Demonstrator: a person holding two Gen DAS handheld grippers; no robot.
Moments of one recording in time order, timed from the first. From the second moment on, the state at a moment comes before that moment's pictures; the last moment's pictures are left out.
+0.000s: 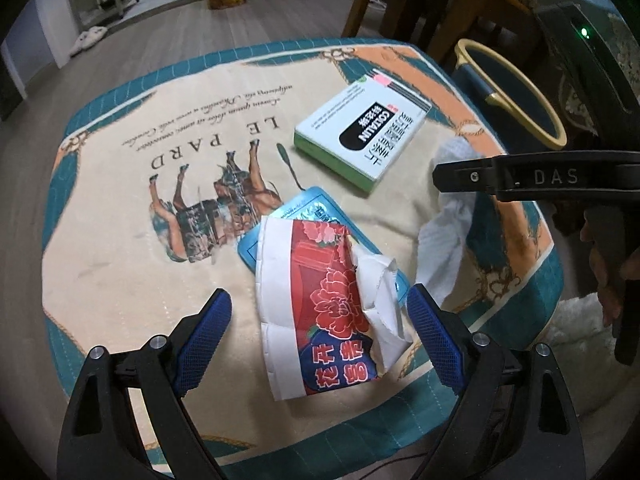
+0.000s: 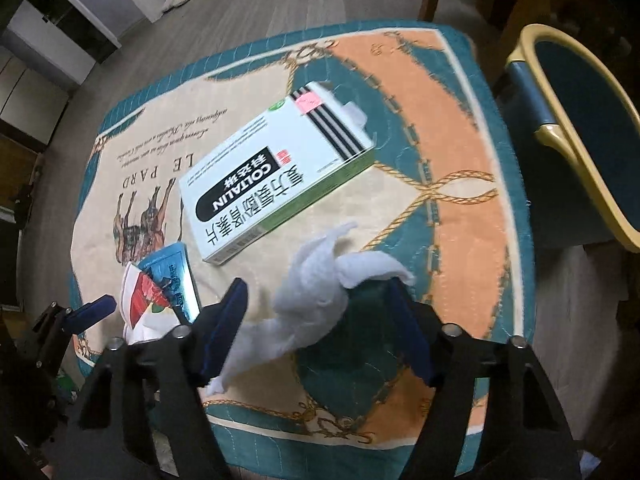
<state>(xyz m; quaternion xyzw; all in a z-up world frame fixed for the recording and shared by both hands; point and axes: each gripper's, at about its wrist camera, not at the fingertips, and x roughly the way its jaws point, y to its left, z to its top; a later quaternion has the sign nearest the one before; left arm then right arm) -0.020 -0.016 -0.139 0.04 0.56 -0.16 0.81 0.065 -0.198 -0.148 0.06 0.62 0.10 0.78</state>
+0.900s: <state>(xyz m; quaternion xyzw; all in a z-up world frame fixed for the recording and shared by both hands) -0.008 -0.019 -0.090 0.03 0.50 -0.14 0.85 0.059 -0.234 -0.090 0.06 0.55 0.11 0.82</state>
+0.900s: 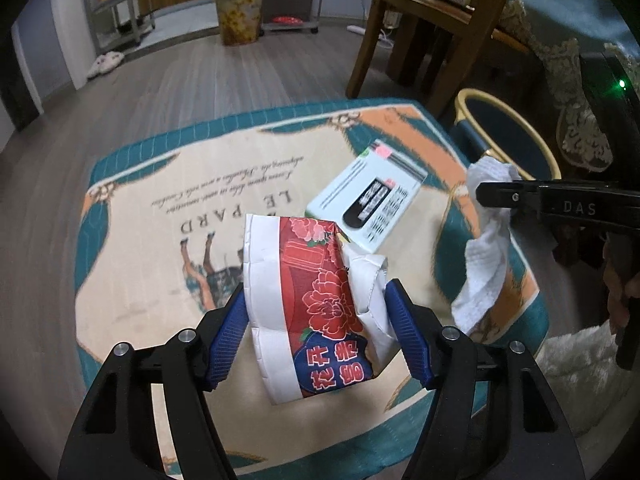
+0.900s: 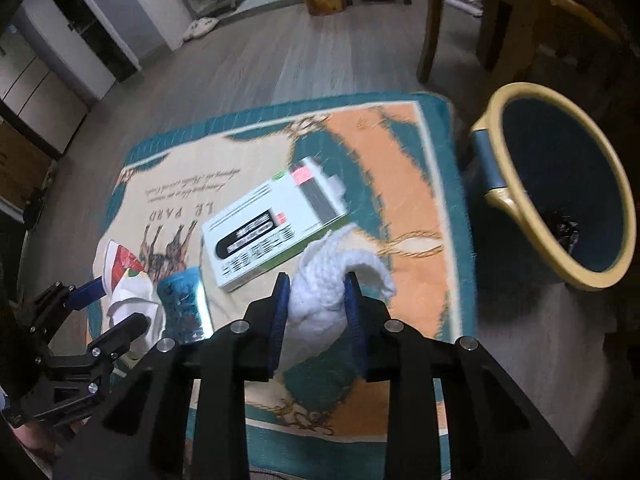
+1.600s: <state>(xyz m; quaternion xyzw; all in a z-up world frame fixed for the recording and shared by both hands) 0.055 -0.139 0.033 0.14 0.38 -0.24 0.88 0.091 -0.422 0.028 0.11 0.43 0.03 0.90</state>
